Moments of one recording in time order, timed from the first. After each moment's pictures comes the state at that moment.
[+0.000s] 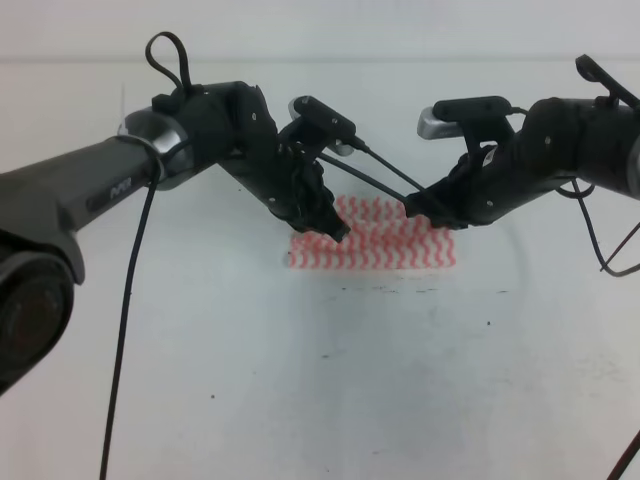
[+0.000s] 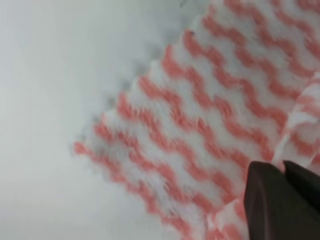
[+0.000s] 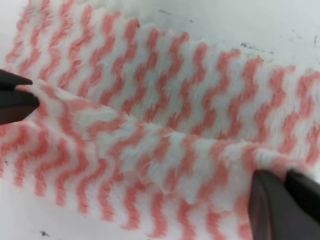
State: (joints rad) left arm -0.48 2.20 -1.81 -0.30 0.75 0.71; right arm 0.37 1.98 -1.46 0.24 0.56 -0.06
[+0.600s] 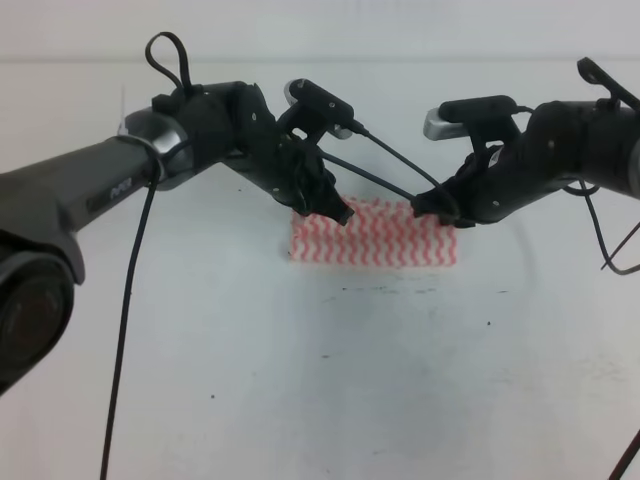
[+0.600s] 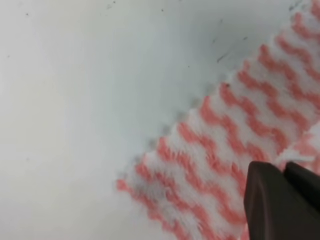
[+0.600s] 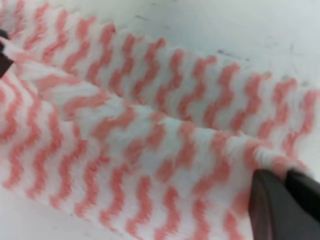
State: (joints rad) left arm -0.48 2.20 -1.81 -0.29 0.65 0.69; right arm 0.36 1.99 -1.46 0.21 0.54 -0.06
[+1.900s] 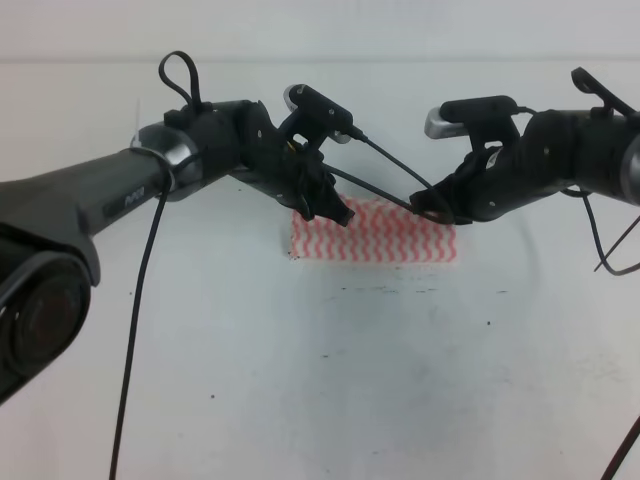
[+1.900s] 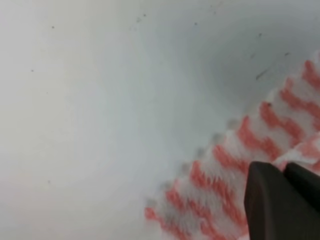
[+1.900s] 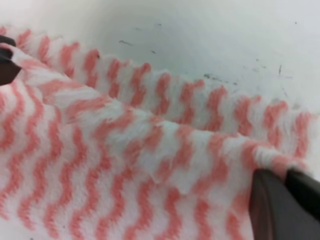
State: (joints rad) left arm -0.48 2.25 -1.81 -0.28 0.54 0.69; right arm 0.35 2.02 -1.46 0.21 0.47 -0.06
